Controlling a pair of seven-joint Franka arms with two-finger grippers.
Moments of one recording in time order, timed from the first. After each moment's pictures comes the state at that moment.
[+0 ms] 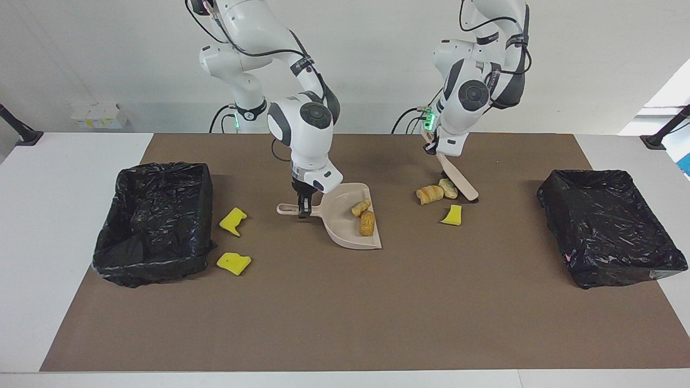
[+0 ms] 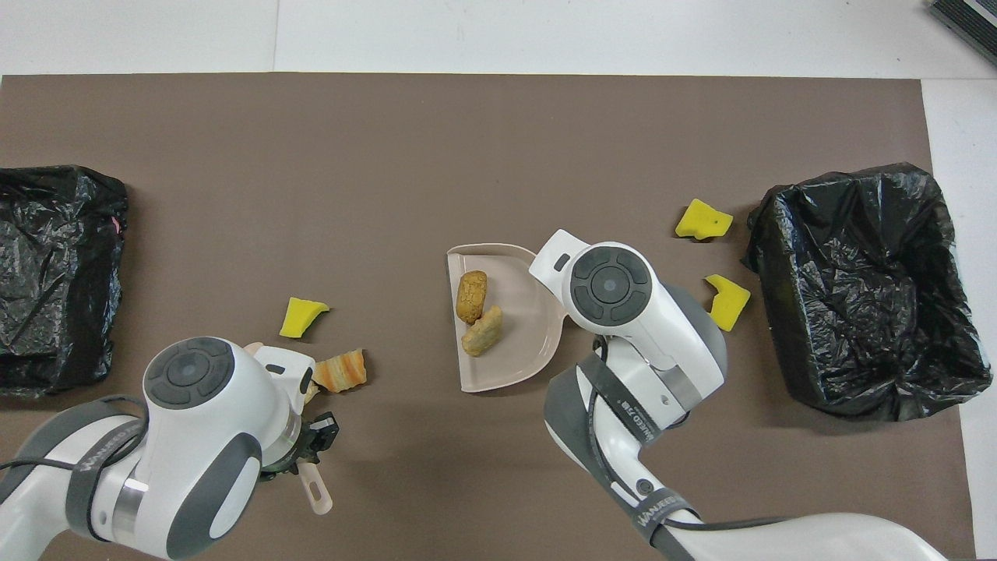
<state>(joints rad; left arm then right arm) -0.40 -0.22 -0.05 -2.45 -0.15 1.91 -0.84 0.40 0.25 0.10 -1.96 -0.26 2.19 -1.02</state>
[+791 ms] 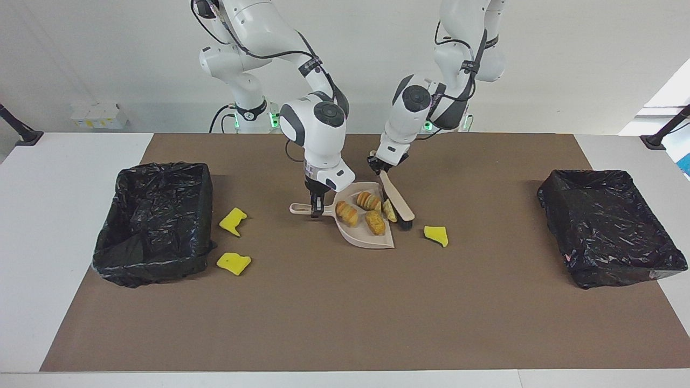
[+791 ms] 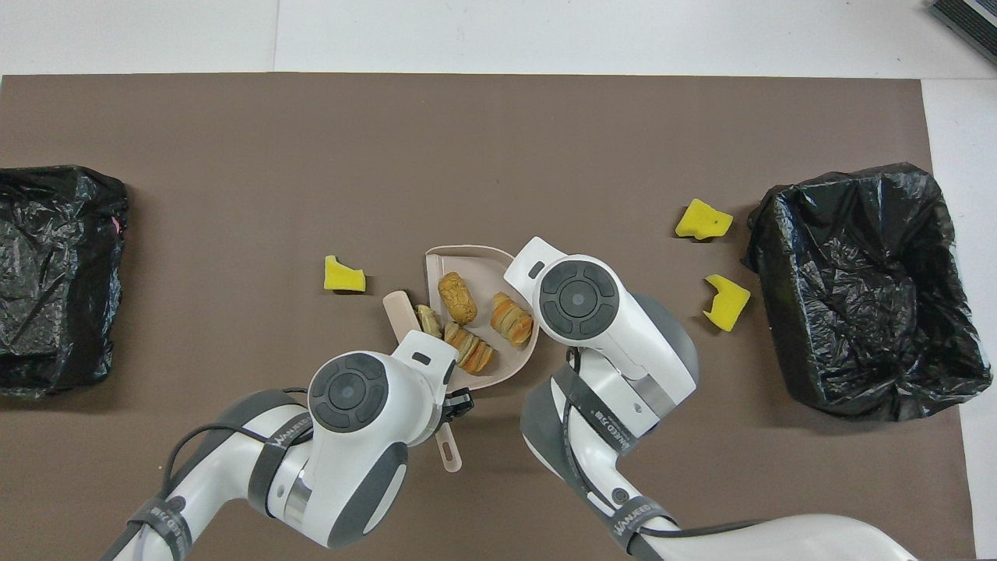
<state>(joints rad) -0.67 0.01 -0.06 -2.31 -0.27 2.28 -0.79 0.43 0.27 0.10 -1.94 -0.26 2.20 -0.97</state>
